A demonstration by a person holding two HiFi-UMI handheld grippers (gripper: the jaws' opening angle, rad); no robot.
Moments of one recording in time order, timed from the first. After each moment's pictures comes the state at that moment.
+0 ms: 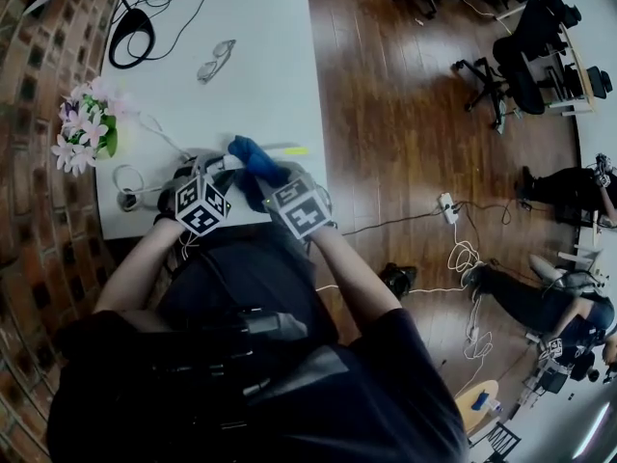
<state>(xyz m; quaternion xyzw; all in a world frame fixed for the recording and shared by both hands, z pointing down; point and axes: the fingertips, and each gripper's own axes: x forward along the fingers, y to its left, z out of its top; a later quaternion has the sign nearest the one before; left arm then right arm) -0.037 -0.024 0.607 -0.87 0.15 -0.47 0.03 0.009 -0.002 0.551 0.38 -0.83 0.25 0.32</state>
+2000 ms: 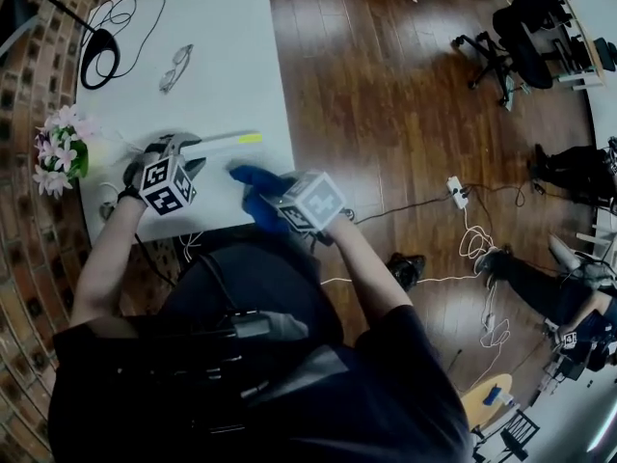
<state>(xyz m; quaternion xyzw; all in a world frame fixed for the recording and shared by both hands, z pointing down) -0.002 -0.059 0.592 -0.83 0.03 -0.54 0.13 0.091 0.056 0.564 0.26 -0.83 0.38 0.32</state>
